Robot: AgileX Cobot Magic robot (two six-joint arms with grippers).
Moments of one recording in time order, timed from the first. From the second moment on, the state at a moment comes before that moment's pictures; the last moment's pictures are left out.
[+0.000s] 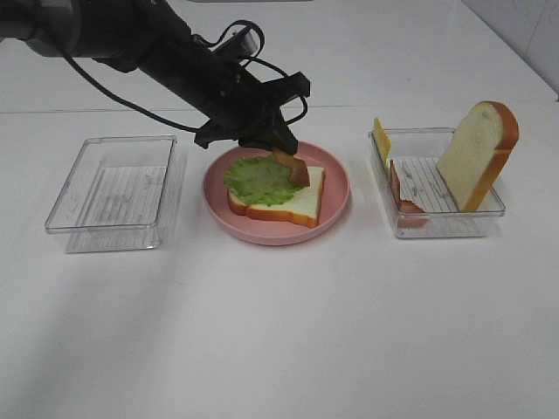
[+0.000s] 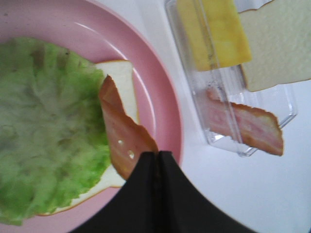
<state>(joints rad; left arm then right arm) -0.43 2.27 -1.77 -0.79 0.73 0.21 -0.03 -0.01 -0.51 0.17 1.07 -0.15</state>
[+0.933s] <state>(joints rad) -0.43 2.18 -1.77 -0.41 0.80 0.16 -0.03 -0.01 -0.51 0.17 1.07 -0.15</state>
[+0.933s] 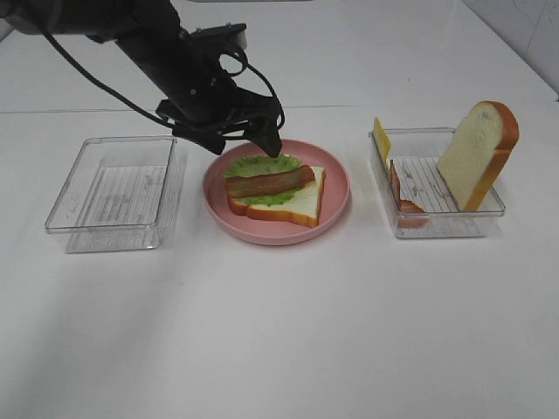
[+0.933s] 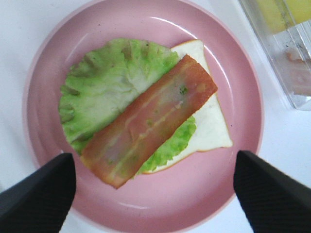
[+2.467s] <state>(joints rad) -0.43 0.79 -1.07 0.05 1.22 -0.12 -0.03 -0.01 -0.51 0.17 1.07 -0.15</state>
